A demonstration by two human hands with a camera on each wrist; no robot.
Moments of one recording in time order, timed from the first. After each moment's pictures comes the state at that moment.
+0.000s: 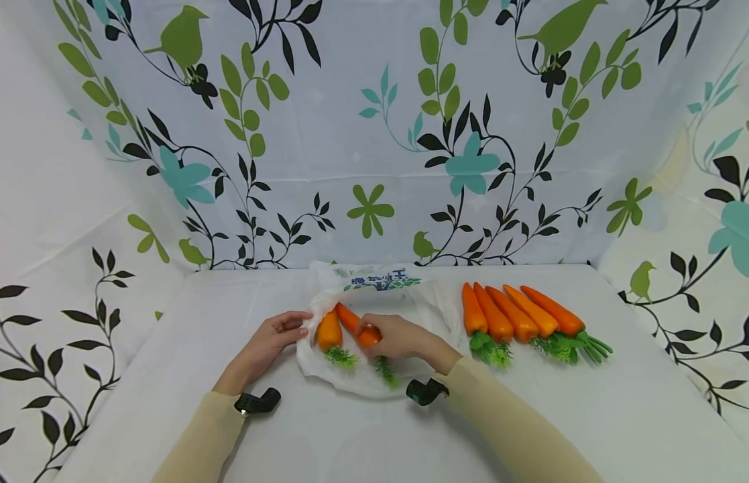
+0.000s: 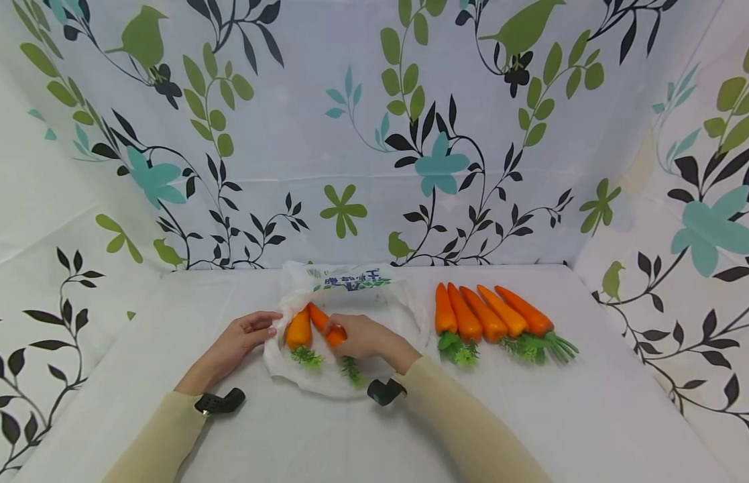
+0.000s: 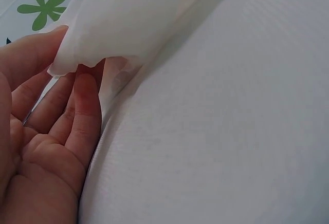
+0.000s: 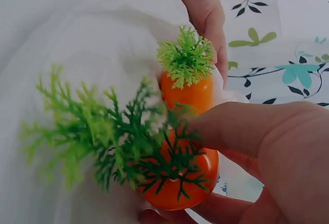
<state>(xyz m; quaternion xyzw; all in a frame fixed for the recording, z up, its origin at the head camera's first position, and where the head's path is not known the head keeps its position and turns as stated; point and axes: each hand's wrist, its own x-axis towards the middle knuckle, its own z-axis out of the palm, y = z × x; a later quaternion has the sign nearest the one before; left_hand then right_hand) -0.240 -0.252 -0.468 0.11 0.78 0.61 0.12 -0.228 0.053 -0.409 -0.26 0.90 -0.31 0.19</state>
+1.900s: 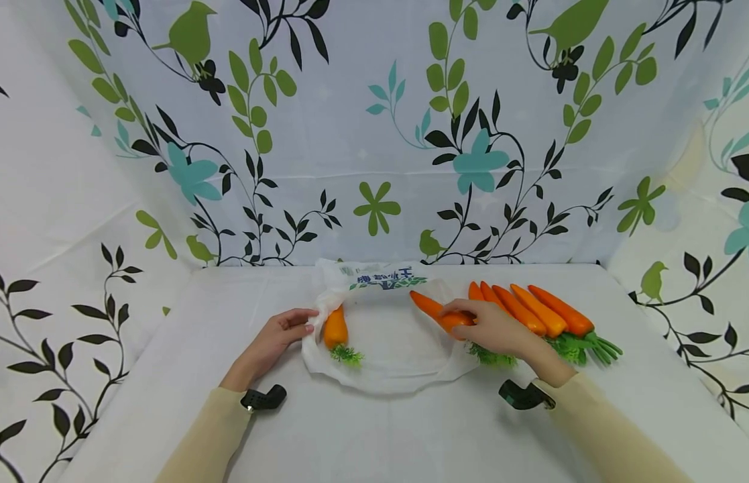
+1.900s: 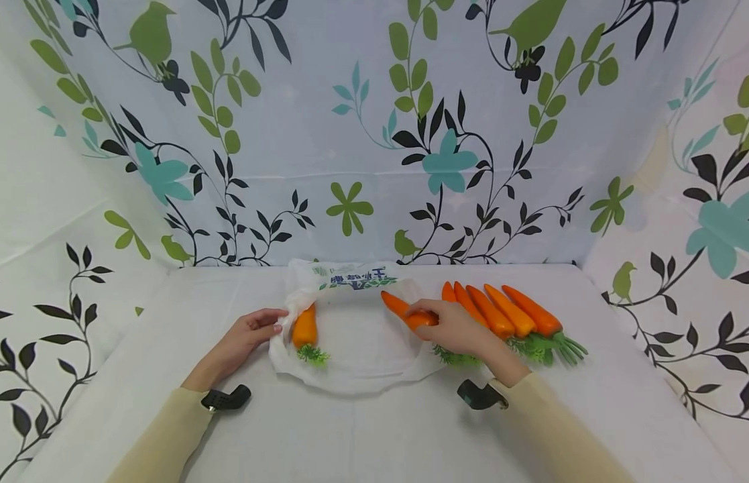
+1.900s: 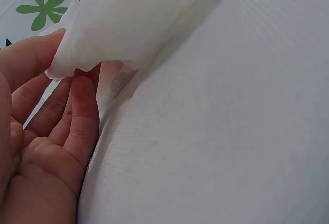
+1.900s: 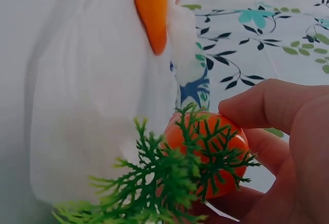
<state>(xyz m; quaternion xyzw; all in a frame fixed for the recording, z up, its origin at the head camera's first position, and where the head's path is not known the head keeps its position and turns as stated) -0.242 -0.253 -0.471 0.09 0.79 0.60 0.11 -0.203 0.190 -0.382 -0.22 0.91 -0.34 0.07</state>
